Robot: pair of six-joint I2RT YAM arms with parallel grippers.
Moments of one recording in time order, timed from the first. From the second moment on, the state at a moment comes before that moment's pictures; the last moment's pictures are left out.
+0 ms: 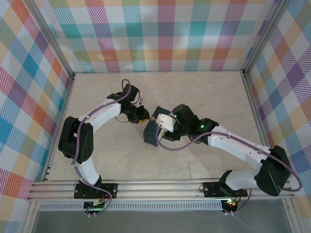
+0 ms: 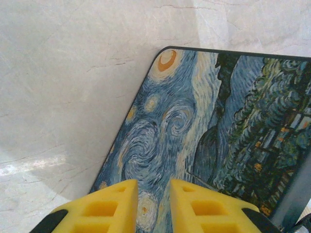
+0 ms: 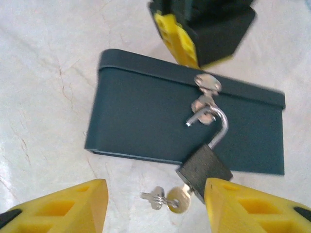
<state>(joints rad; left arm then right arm) -0.42 1.77 1.32 -0.72 0.43 -0.65 0.80 1.29 1.00 -0.51 -0.10 -0.47</state>
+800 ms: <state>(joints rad) -0.42 1.77 1.32 -0.71 0.43 -0.66 0.51 1.46 1.00 -0.36 -0.63 0.36</state>
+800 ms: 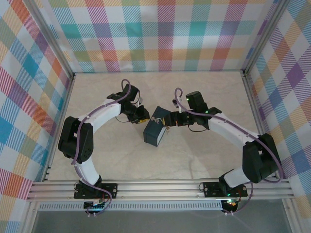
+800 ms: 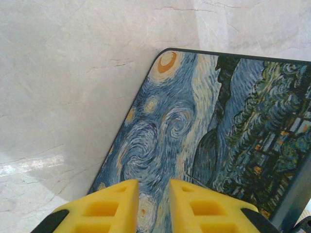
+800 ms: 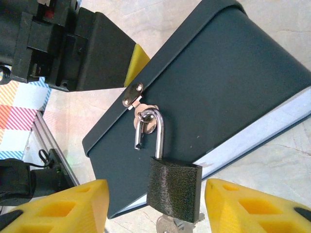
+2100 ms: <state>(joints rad) -0.42 1.67 1.24 -0.71 0.40 -0.72 0.51 1.51 0.97 -0.23 -0.57 0.54</state>
